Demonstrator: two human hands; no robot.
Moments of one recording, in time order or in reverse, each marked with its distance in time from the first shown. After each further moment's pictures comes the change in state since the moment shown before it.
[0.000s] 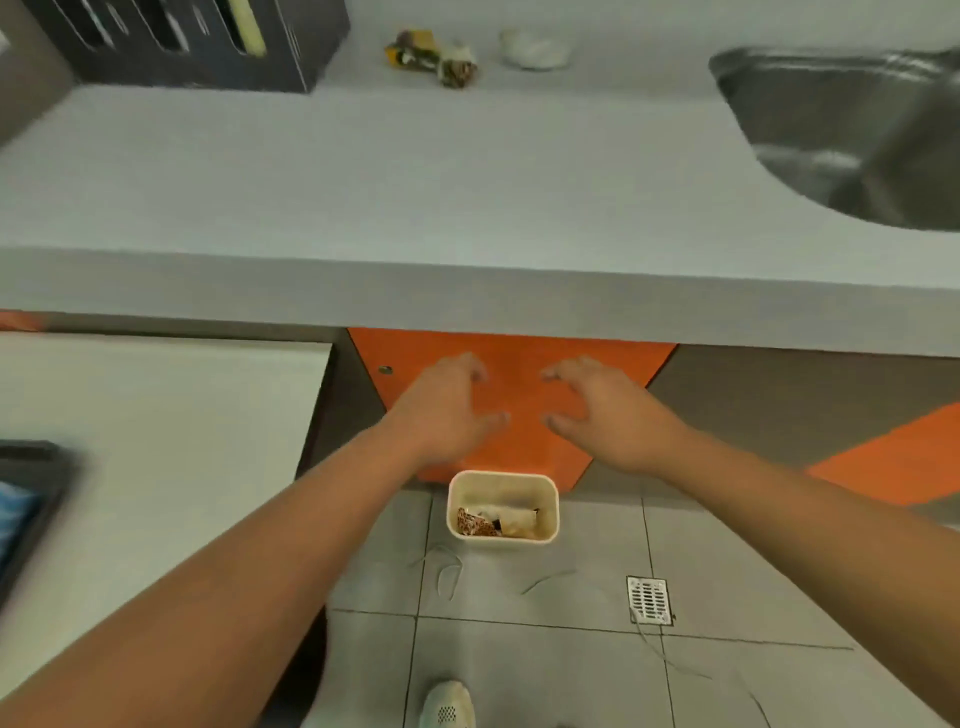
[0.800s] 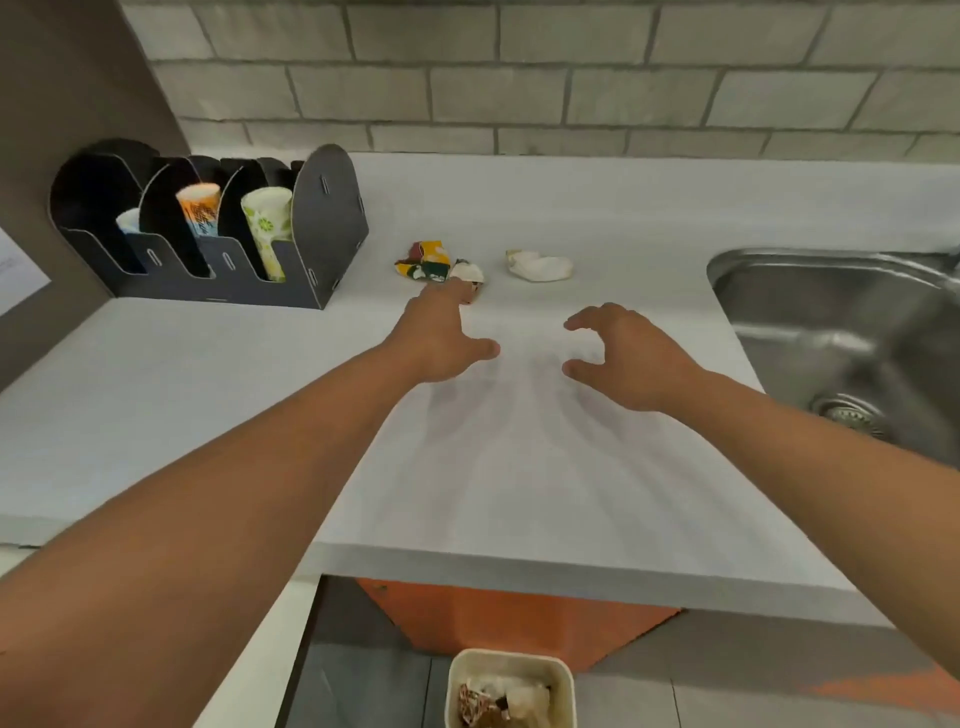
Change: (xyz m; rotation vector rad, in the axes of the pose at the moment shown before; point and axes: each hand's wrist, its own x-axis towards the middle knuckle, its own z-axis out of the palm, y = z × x) left_hand 0.204 0.070 -0.211 -0.050 0.272 0.039; right_hand 0.196 0.001 -0.210 -0.090 0.243 -0.001
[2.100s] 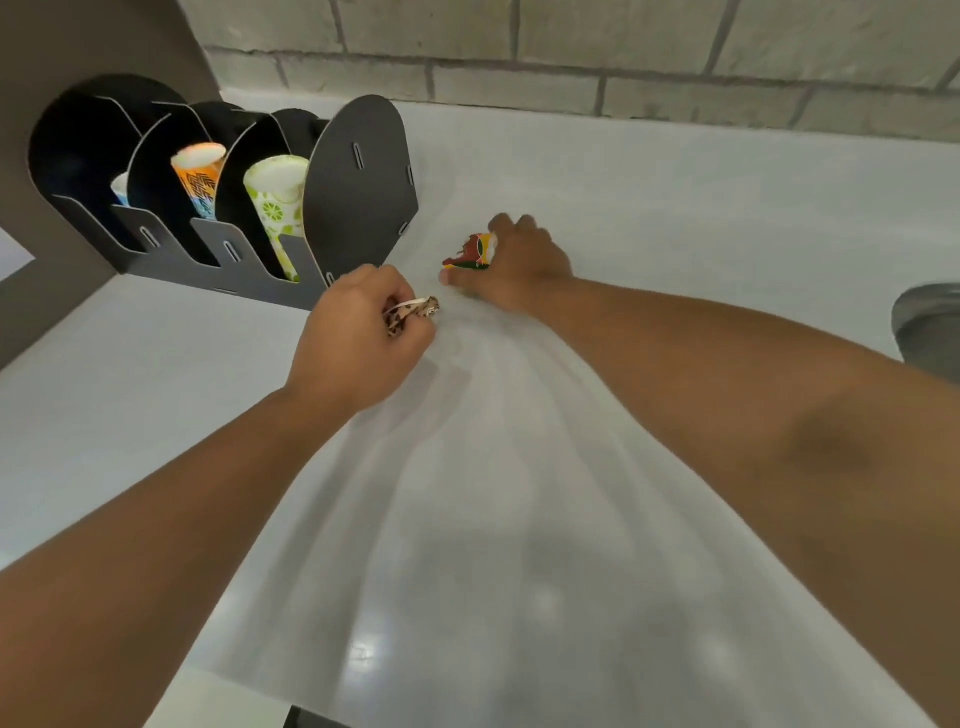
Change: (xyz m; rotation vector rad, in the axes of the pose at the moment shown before) left_hand 0.069 -0.103 -0.029 0.158 0.491 -0.008; right_hand 0.268 -0.087 0.082 0.011 0.009 -0.062
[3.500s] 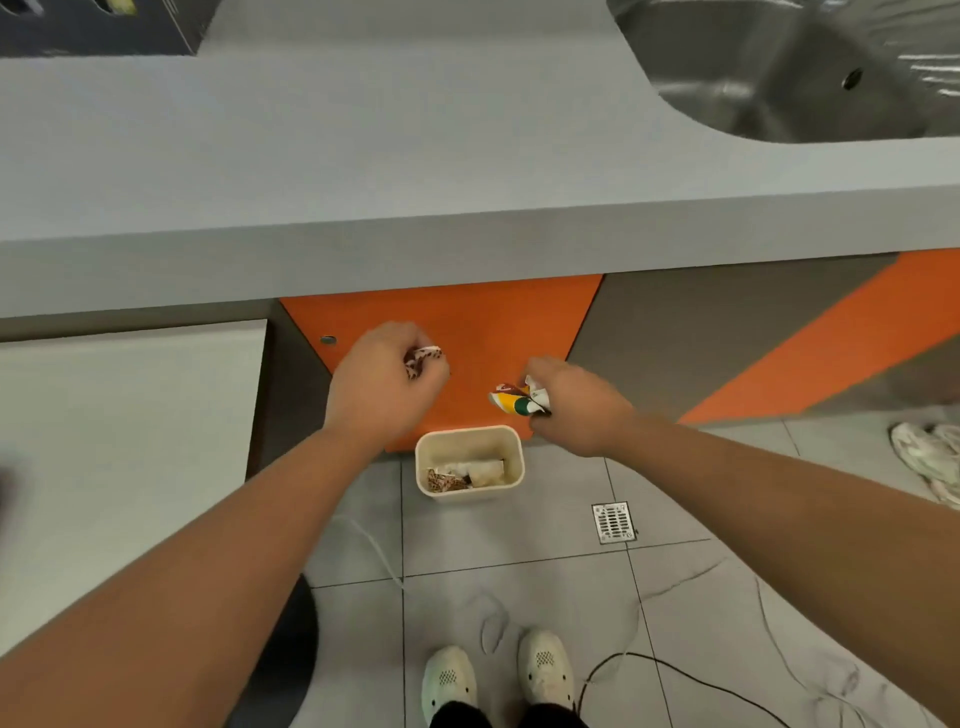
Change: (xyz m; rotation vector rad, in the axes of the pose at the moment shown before) left_hand -0.398 0.031 0.002 -0.274 -0.391 0.157; right_hand -0.567 0.058 0.101 0.035 -0.273 0.191
